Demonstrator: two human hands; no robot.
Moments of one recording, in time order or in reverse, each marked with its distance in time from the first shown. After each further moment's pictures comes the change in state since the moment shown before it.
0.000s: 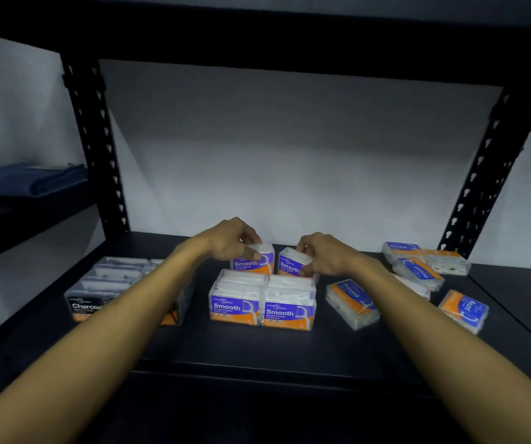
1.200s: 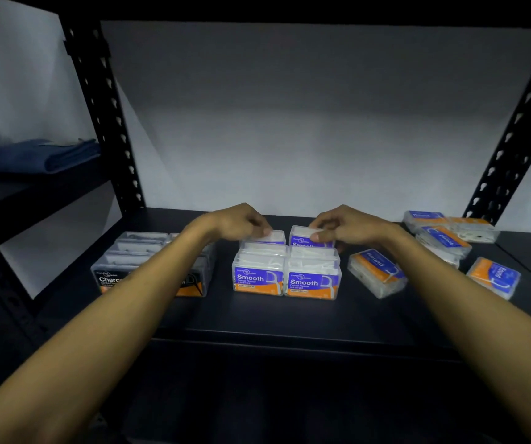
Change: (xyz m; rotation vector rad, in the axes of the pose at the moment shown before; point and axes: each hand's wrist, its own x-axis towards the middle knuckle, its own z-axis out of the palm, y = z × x) left_hand -0.017 -0.020 0.007 -0.158 -0.107 -0.057; right_hand -0.004 0.006 0.003 0.392 -0.179 -0.034
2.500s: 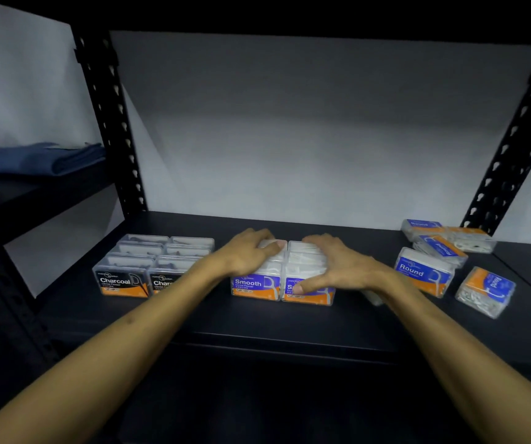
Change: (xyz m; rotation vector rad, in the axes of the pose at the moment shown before) left_hand -0.024 0.011 0.052 0.124 0.185 -0.065; right_hand -0.052 -0.028 0.047 -0.212 0.066 -0.006
